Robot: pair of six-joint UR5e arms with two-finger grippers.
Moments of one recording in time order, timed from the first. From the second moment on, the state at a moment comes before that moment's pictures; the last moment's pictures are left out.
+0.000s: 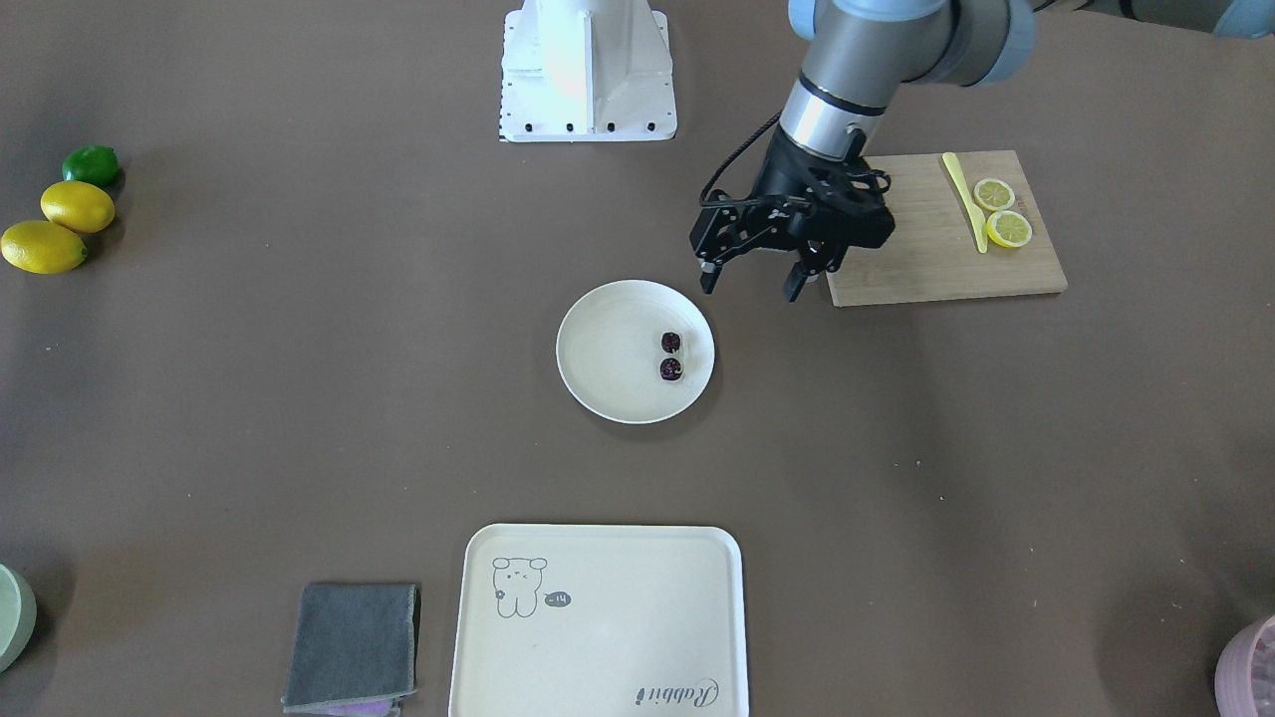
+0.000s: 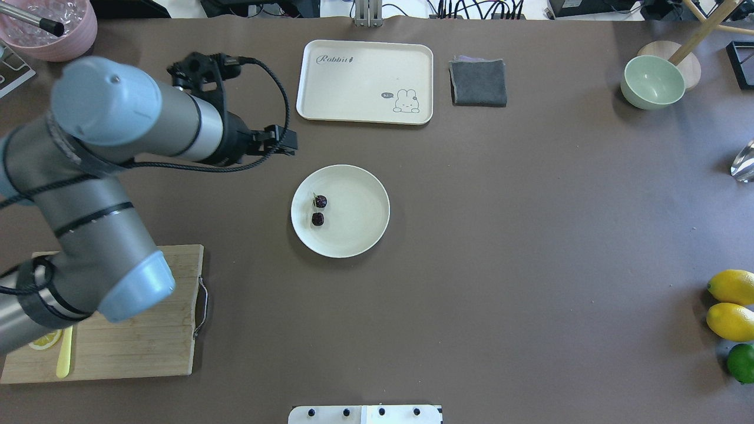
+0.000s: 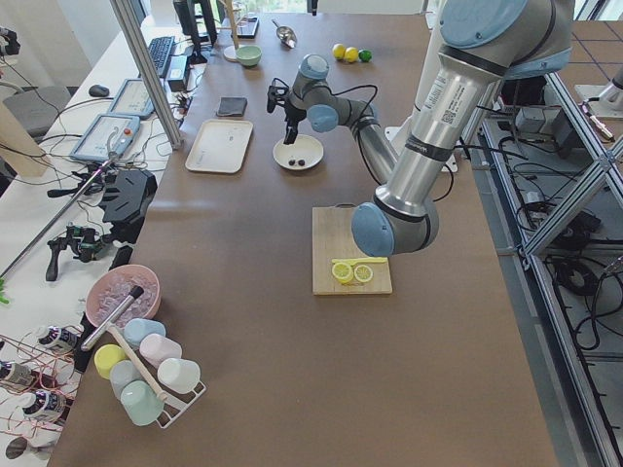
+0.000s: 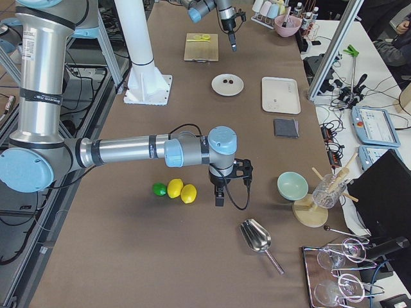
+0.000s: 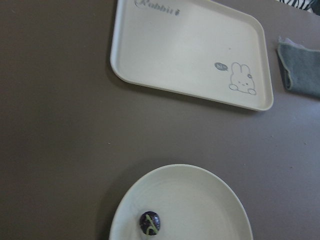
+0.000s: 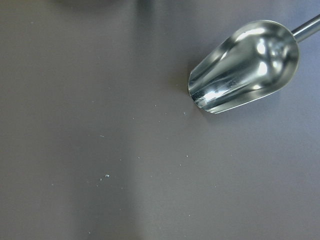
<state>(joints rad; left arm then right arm) -0.76 -2.07 -1.95 -1.68 -1.88 -1.16 1.46 -1.72 1.83 -1.55 2.29 0.15</state>
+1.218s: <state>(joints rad) -1.64 -1.65 -1.78 -1.22 -2.28 0.34 1.51 -1.73 1.76 -1.55 2.29 -0.03</state>
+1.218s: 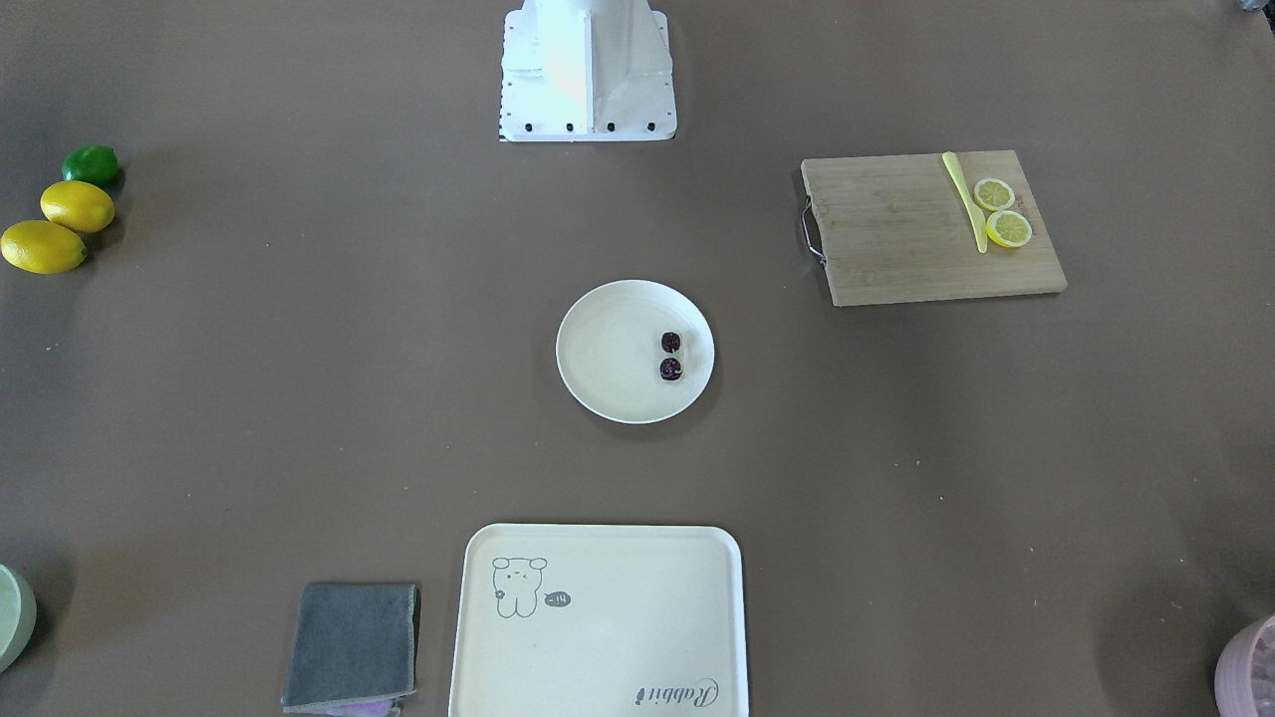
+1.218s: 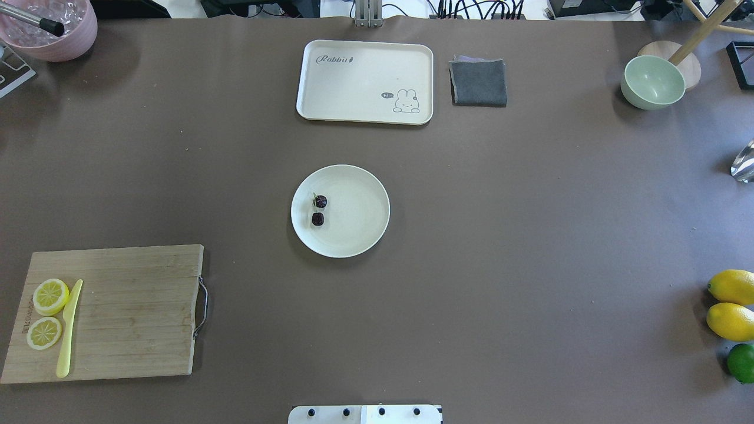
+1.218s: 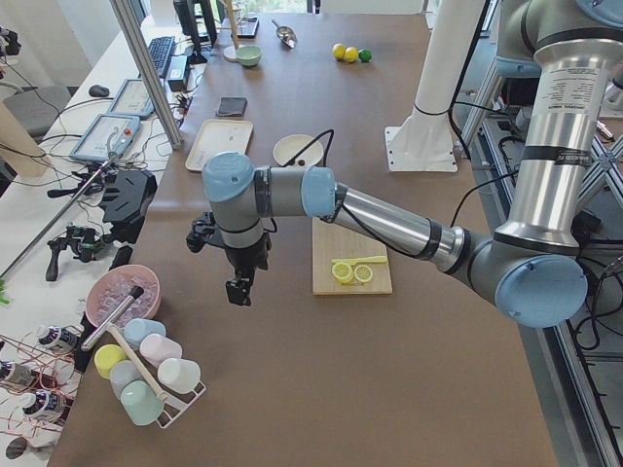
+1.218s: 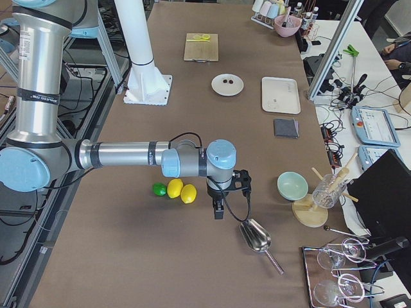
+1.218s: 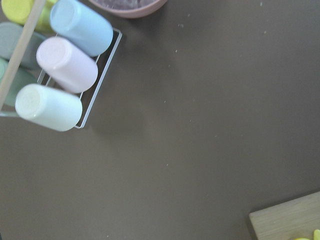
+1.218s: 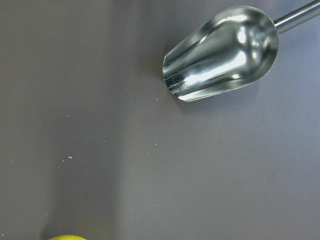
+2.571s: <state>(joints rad) -1.65 -1.39 -1.68 -1.62 -2.37 0.13 1.51 -1.73 1.76 -1.54 2.27 -0.03</state>
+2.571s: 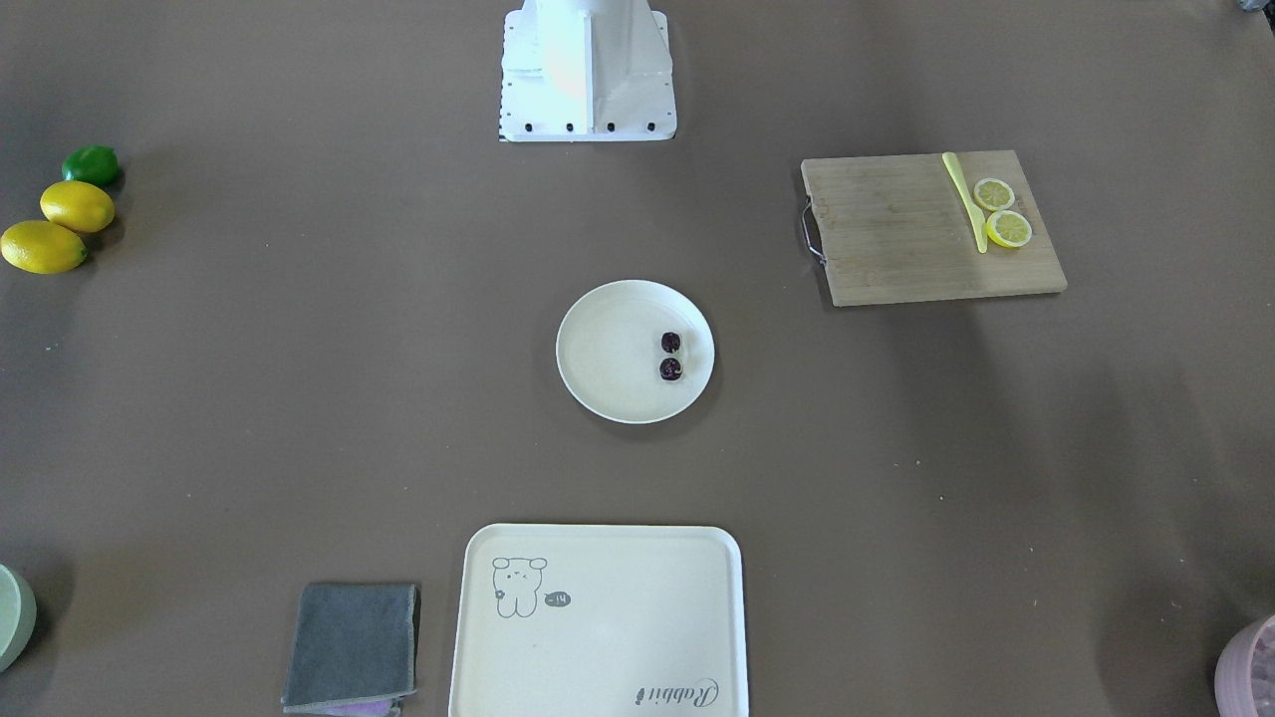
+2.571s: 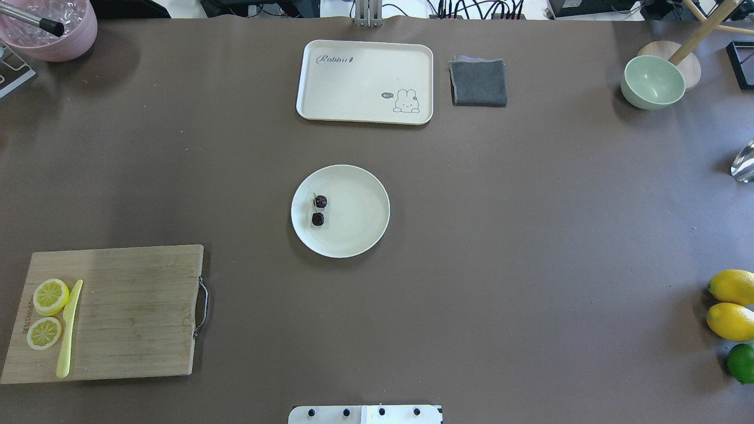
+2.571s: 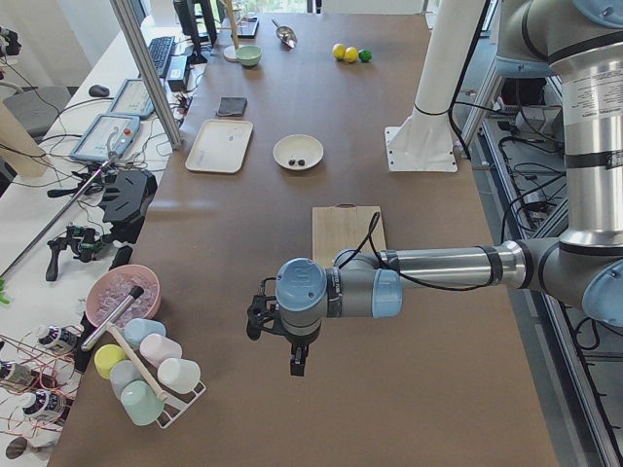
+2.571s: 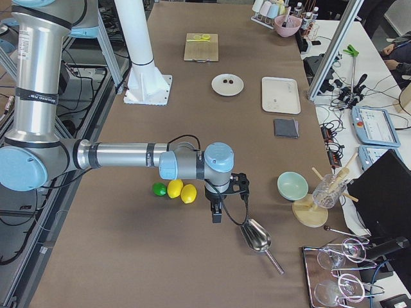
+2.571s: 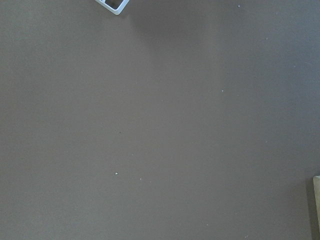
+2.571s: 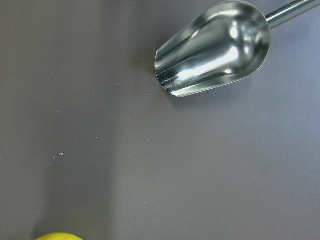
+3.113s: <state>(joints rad) -1.65 -1.39 -1.68 -1.62 -2.36 0.13 1.51 -1.73 1.76 -1.54 2.27 -0.03</state>
